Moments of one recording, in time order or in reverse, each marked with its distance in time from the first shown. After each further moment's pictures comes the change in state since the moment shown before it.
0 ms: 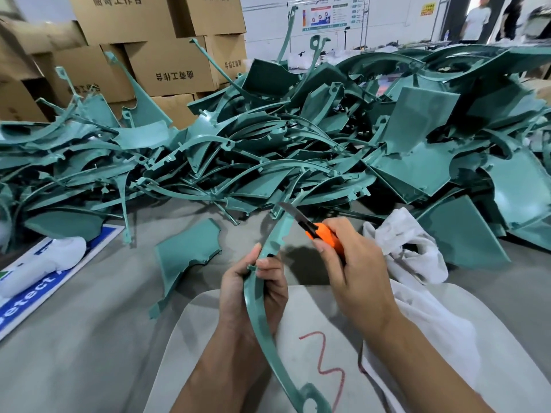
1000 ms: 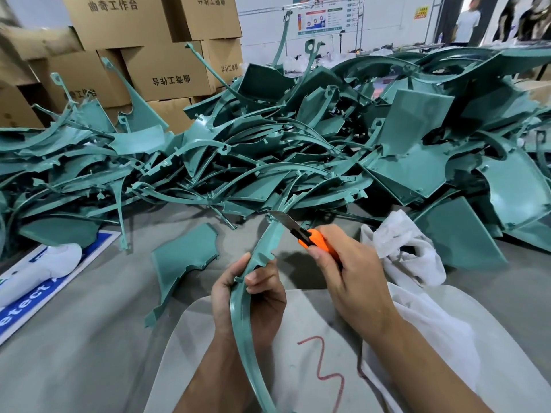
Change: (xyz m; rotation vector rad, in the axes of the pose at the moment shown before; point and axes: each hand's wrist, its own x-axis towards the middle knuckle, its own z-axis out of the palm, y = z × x) left_hand -0.001 -0.005 -0.009 -0.026 -0.110 0.058; right_hand 0.000 0.002 0.001 0.013 -0.023 0.006
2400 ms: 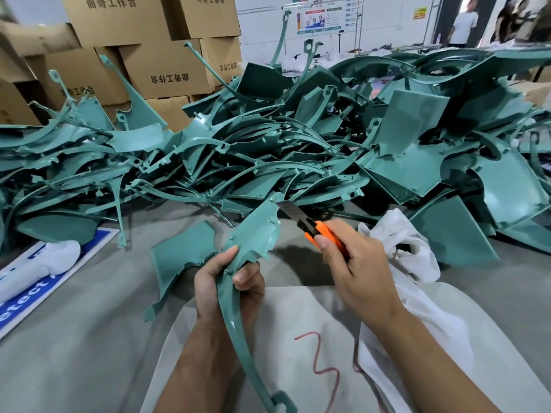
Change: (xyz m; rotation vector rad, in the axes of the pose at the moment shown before) left_hand 0.000 0.015 0.010 0.346 0.085 0.223; right_hand 0.003 0.009 -0.011 0.023 0.017 0.020
